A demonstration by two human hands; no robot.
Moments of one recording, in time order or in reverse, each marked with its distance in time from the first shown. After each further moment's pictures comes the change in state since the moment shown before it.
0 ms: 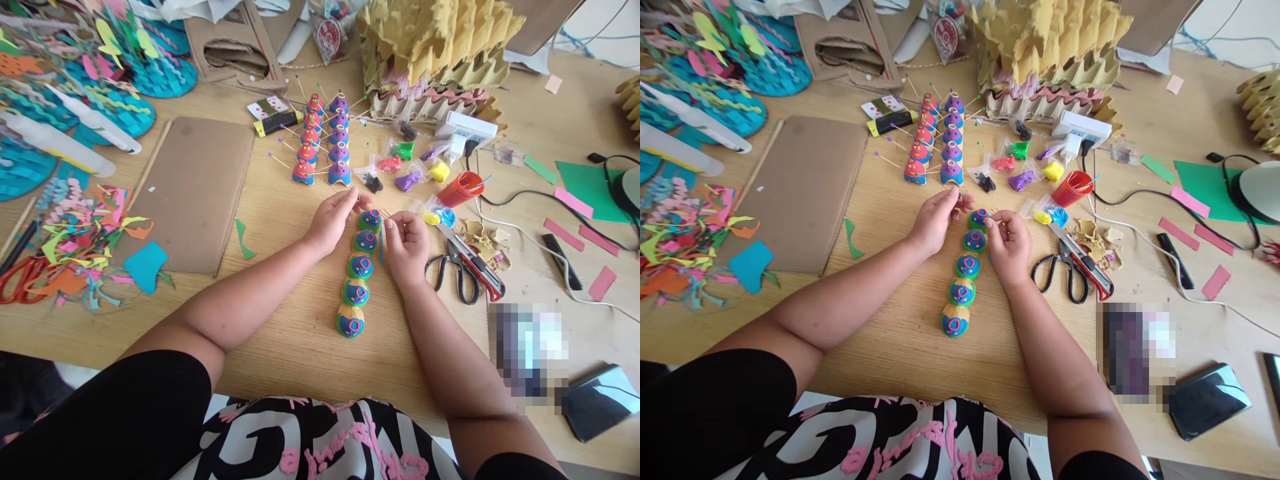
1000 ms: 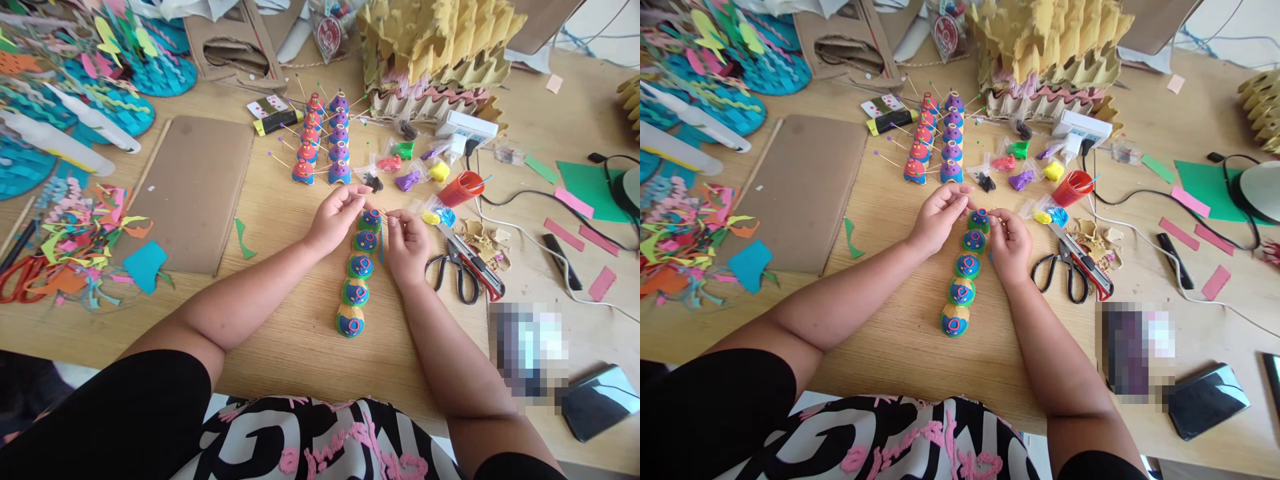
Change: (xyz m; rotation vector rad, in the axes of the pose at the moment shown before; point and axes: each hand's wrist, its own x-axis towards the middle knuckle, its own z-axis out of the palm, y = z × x) left_hand -0.002 -0.002 -0.001 0.014 -0.092 0.162; right_hand 0.002 0.006 0.001 -0.015 0.042 -0.041
